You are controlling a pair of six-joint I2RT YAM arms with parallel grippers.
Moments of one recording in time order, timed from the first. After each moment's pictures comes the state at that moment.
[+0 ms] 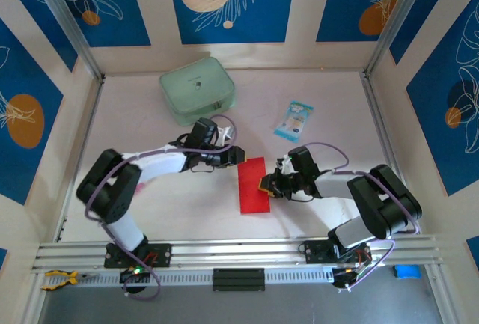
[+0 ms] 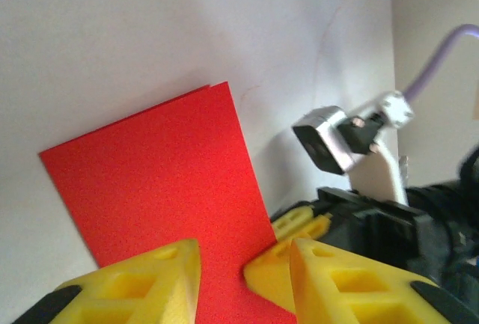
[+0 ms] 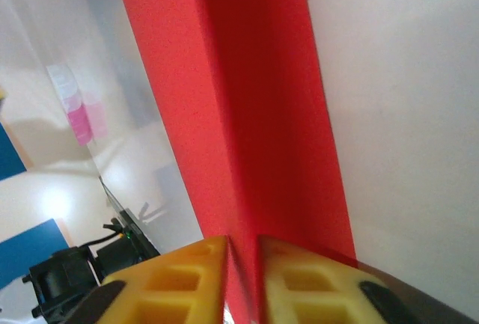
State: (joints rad) left arm -0.62 1.65 0.89 0.01 0.59 -0.73; right arm 0.45 1.48 0.40 0.15 -0.71 1.00
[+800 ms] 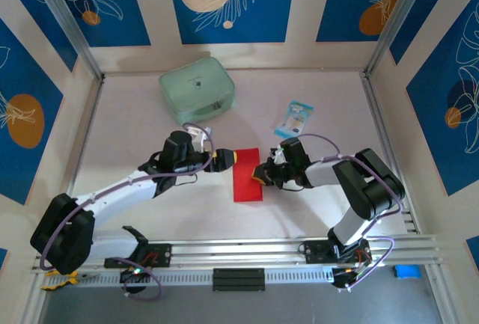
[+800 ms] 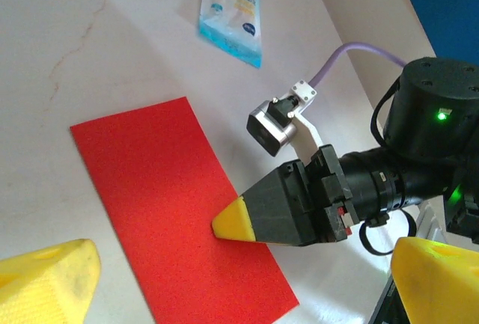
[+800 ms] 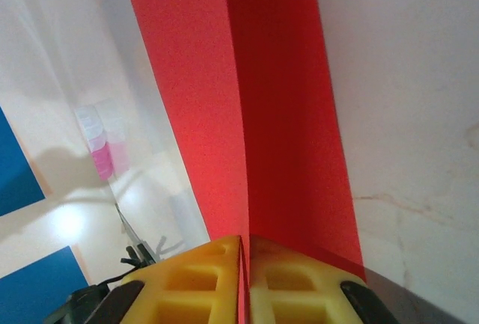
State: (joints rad) left arm -0.61 1.25 0.63 0.12 0.38 -0.63; right arm 0.47 1.64 0.53 0.26 -0.67 1.06
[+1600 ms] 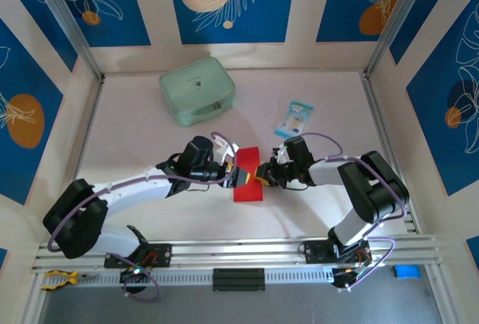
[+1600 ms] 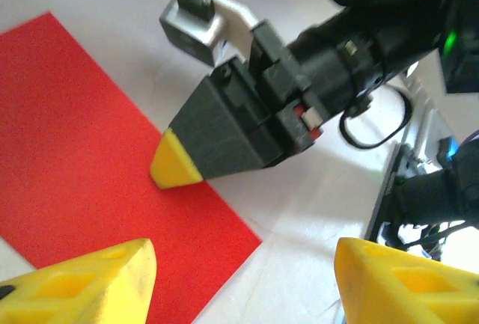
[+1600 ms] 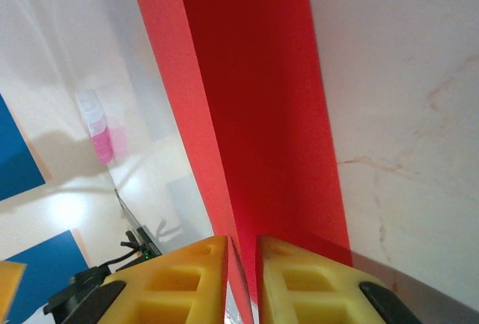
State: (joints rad) left arm -0.79 1.37 0.70 0.05 0.44 -0.43; right arm 0.43 1.61 0.54 0.16 -0.74 0.98
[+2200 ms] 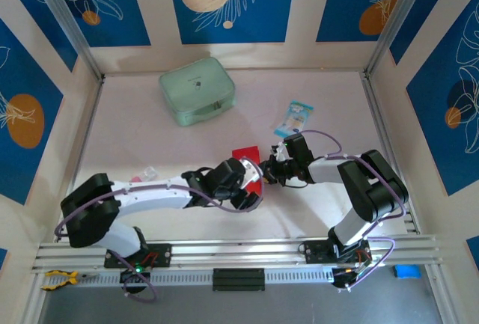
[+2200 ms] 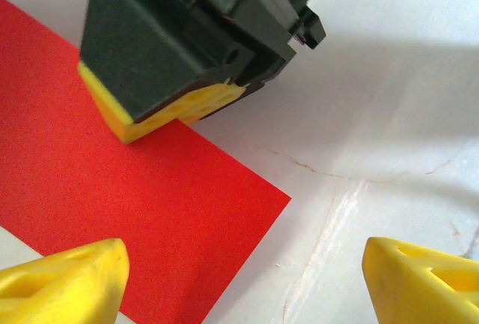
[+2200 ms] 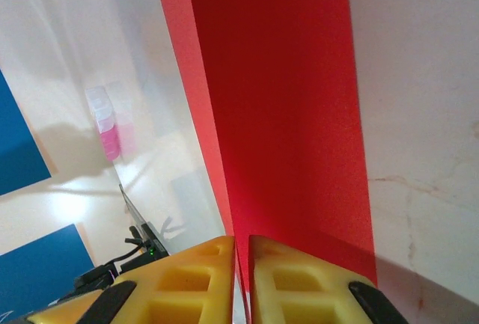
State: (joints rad) left arm -1.10 1.49 0.83 -0.16 0.00 -0.17; right arm 0.42 1.61 0.57 0.15 -0.75 0.97
